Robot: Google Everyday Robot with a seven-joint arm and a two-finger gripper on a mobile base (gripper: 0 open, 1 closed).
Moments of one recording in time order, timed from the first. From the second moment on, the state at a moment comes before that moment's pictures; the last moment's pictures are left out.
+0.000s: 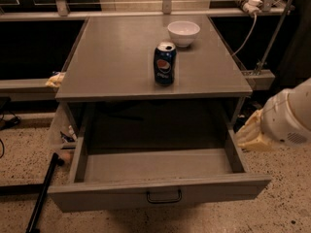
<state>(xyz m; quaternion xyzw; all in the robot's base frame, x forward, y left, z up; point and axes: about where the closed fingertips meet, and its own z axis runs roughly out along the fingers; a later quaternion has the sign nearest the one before) 0.423 -0.212 0.848 -0.60 0.77 0.04 0.22</state>
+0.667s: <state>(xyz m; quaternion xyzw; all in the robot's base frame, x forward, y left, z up) 0.418 -0.217 0.828 -0.61 0.76 0.03 0.20</state>
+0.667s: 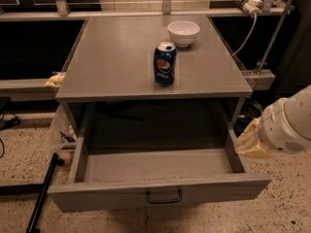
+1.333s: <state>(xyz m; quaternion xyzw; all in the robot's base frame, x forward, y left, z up) 0.366 -0.240 0.744 -0.59 0.78 0.07 0.16</state>
